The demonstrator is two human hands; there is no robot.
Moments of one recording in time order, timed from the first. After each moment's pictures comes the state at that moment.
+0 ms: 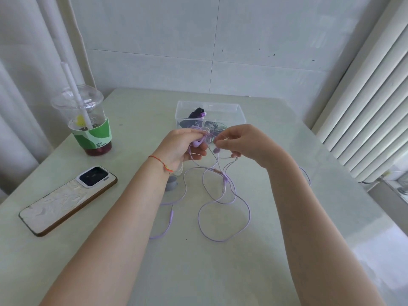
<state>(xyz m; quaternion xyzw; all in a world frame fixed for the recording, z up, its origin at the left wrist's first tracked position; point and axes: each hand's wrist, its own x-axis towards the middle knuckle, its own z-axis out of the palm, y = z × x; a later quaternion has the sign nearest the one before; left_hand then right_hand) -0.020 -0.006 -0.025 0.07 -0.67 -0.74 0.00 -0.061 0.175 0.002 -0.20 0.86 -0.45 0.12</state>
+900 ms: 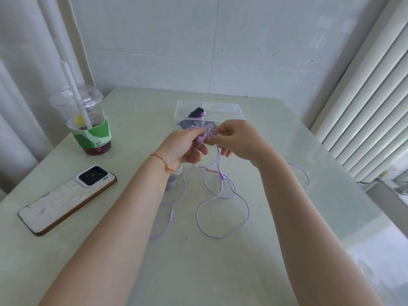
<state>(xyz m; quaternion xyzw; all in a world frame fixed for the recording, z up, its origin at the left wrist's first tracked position) -0.015 -0.002 -0.016 0.08 -0.71 -0.70 -0.05 -0.051 0.156 0.005 -0.18 0.88 -0.44 0.05</state>
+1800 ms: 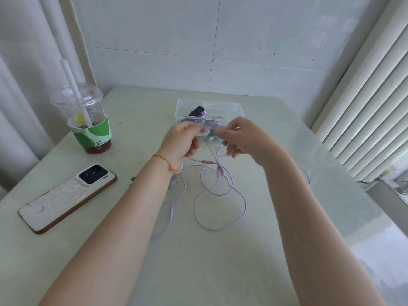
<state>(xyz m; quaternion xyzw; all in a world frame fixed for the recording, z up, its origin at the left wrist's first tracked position) -0.026 -0.003 -0.030 0.08 -0.70 -0.70 0.07 -0.056 0.165 0.007 -0.13 0.84 -0.51 0.11</state>
